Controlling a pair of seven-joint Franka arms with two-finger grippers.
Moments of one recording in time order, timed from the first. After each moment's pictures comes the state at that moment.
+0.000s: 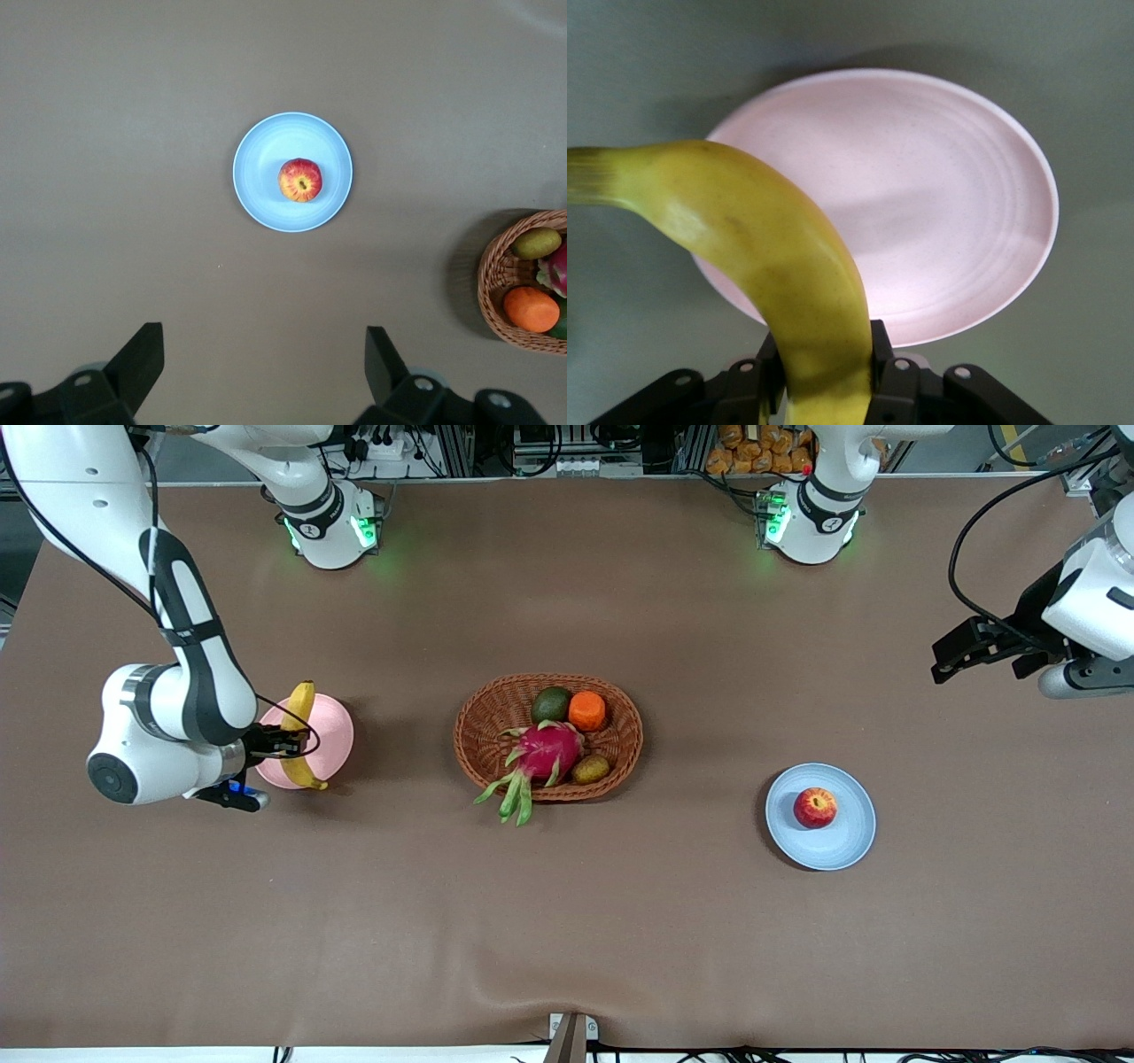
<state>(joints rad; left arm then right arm) -0.12 0.05 -0.01 -1.49 0.00 1.55 -0.19 -0.02 0.48 -0.02 -1.90 0.16 1.83 0.10</state>
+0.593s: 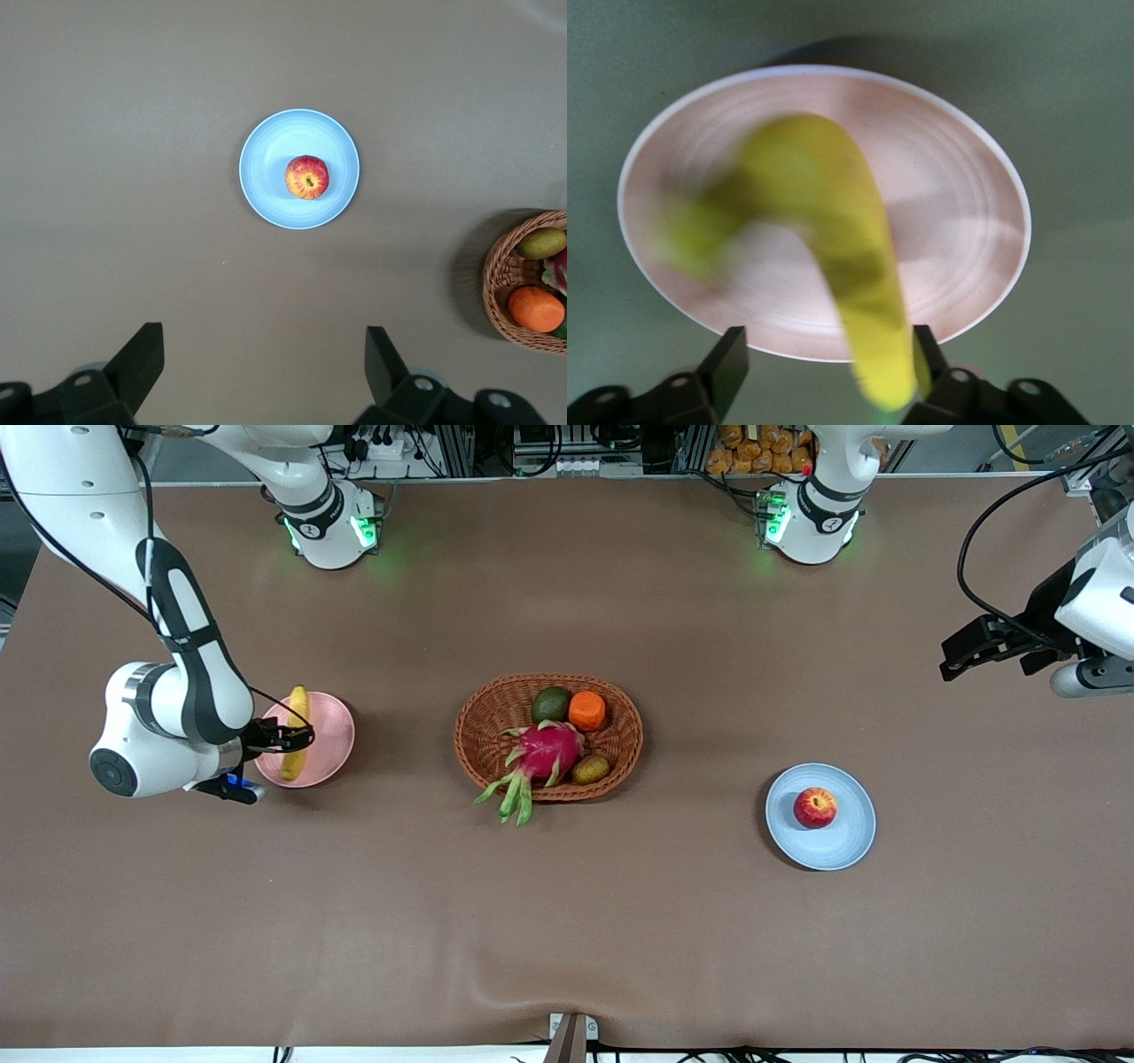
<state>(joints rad) -0.09 0.05 -0.02 -1.49 0.00 1.55 -0.19 -0.05 0.48 -0.02 -1.92 0.16 1.85 0.09</state>
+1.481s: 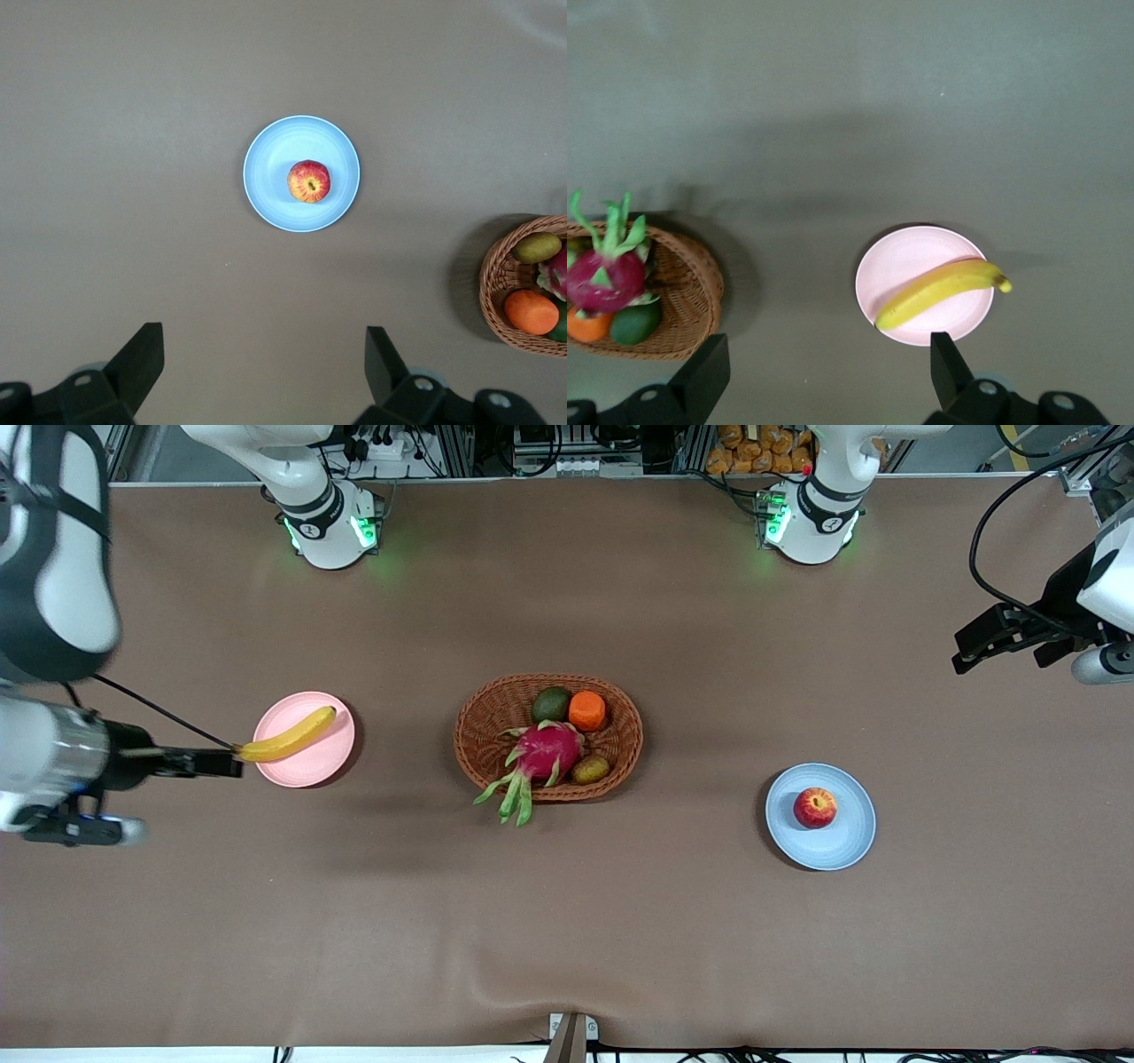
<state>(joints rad) -0.08 0.03 -0.03 -1.48 0.00 1.54 -0.19 0.01 0.45 0.02 -1.14 0.16 1.42 0.09</state>
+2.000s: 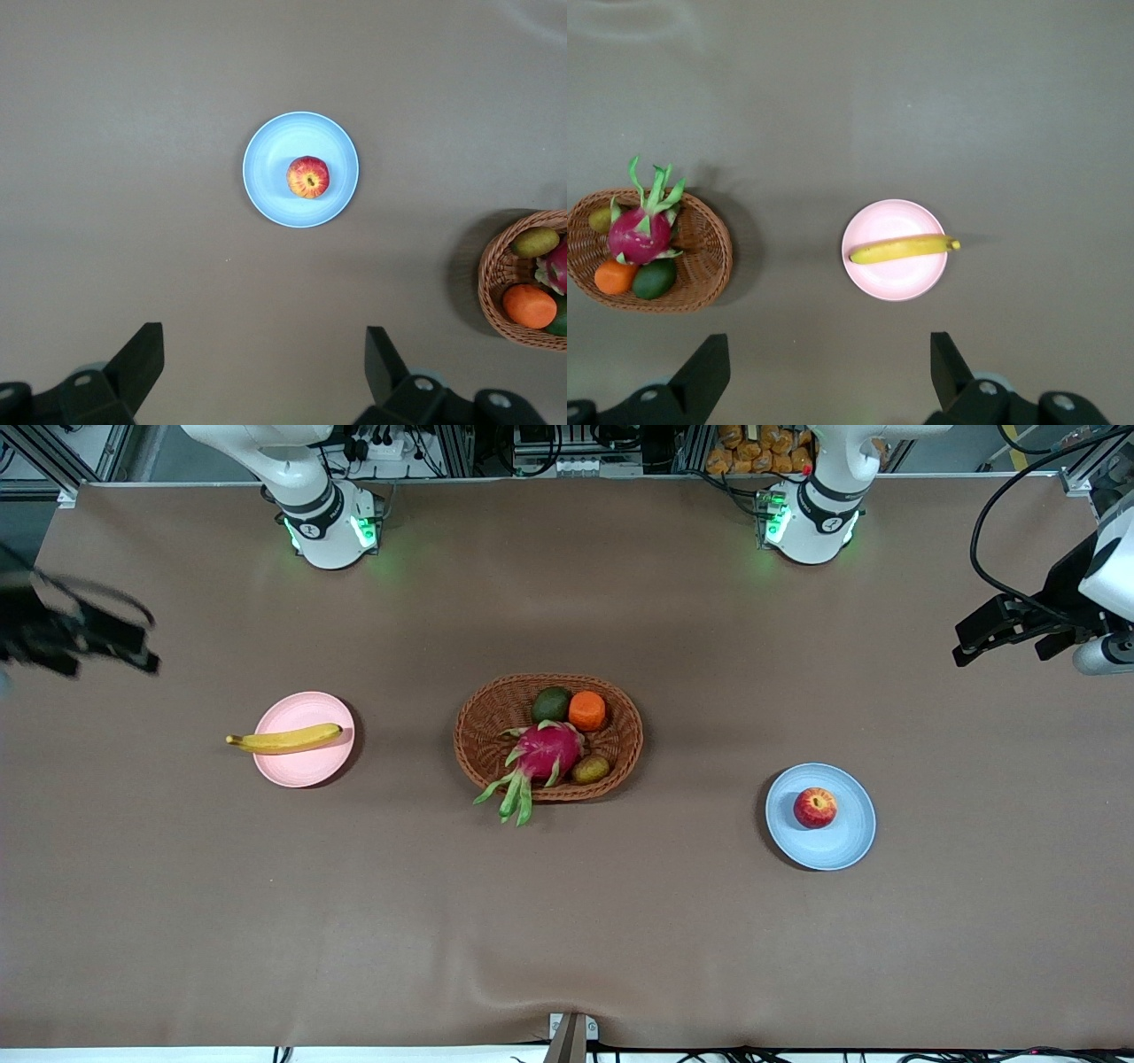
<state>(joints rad) -0.08 0.02 -0.03 -1.48 0.00 1.52 -0.19 0.00 0.16 0.05 -1.16 0.08 1.29 0.09</state>
